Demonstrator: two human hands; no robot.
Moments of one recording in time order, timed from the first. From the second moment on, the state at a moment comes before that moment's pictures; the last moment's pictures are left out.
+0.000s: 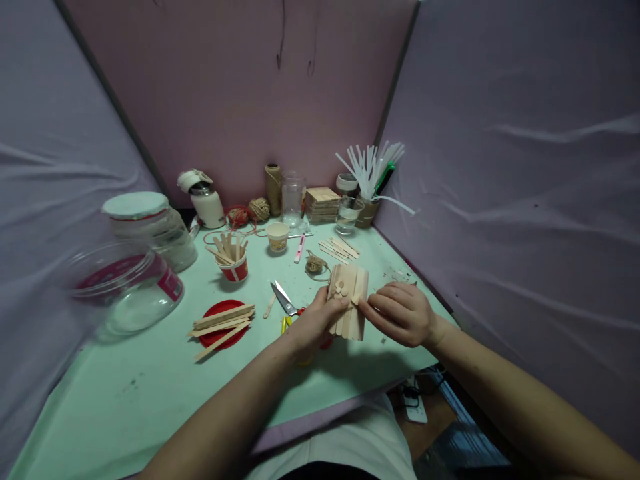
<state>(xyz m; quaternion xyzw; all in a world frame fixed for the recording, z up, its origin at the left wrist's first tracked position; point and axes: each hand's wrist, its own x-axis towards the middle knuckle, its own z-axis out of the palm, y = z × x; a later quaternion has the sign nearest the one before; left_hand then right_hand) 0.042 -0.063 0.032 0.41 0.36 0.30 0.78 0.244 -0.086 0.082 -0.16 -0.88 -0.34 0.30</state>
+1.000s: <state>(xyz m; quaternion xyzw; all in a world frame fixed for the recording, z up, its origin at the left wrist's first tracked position) 0.043 -0.061 0.024 0.35 0.37 0.43 0.74 0.219 -0.076 0.052 -0.30 -0.85 -0.22 0.38</state>
